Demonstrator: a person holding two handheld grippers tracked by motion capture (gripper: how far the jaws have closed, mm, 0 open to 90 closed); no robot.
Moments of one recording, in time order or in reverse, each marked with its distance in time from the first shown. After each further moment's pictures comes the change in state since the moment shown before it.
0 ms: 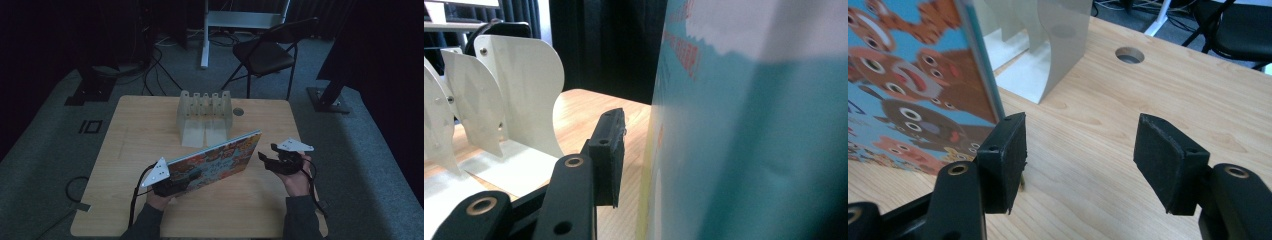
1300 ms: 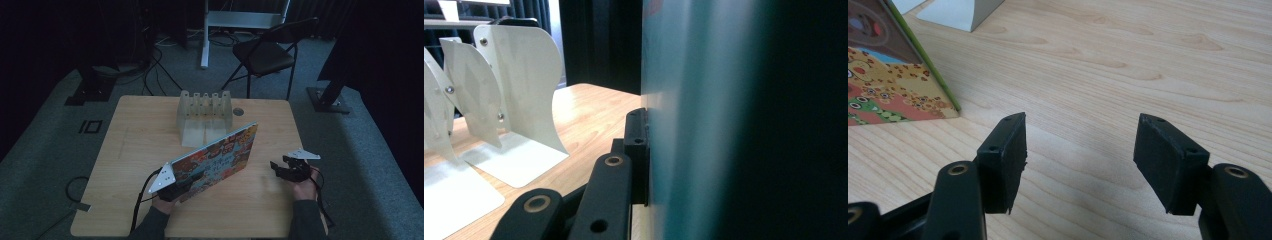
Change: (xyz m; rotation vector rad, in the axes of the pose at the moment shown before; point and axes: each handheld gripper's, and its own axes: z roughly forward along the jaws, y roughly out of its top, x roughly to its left) left arm -0.014 -0.011 0.008 0.005 0.041 0.006; right arm -0.043 -0.066 0.018 0.107 -0.066 0.119
